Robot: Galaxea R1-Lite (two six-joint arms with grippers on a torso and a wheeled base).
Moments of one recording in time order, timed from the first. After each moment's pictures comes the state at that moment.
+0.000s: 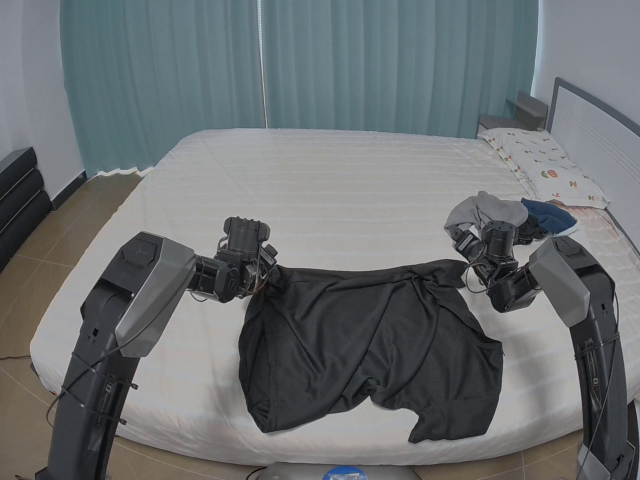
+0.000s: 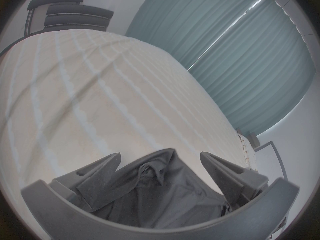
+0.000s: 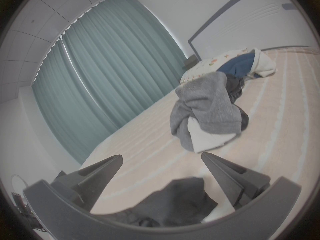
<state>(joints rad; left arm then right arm) -0.32 2.67 -1.88 -0.20 0.25 -0.99 0.09 2.70 -1.63 -0.92 -0.18 0.64</state>
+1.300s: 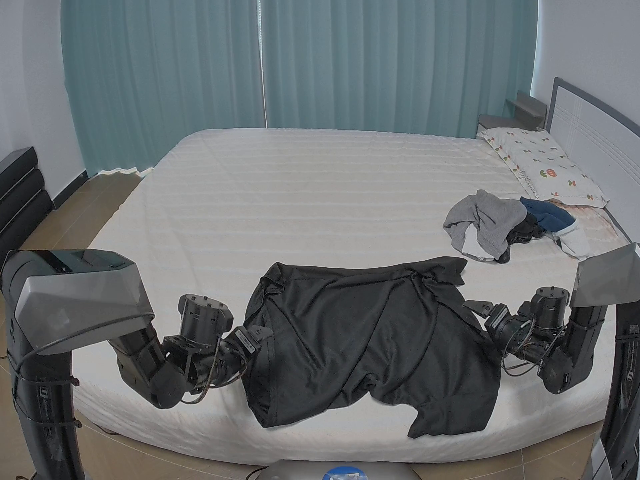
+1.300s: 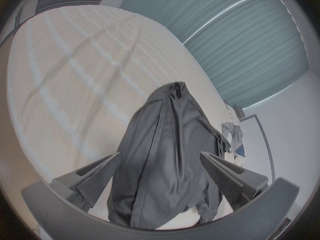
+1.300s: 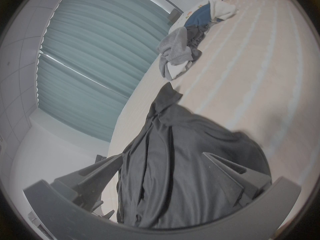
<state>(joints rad) -0.41 2.25 -0.65 -0.92 0.03 -1.03 0.07 2.35 -0.45 -1.50 0.22 0.92</state>
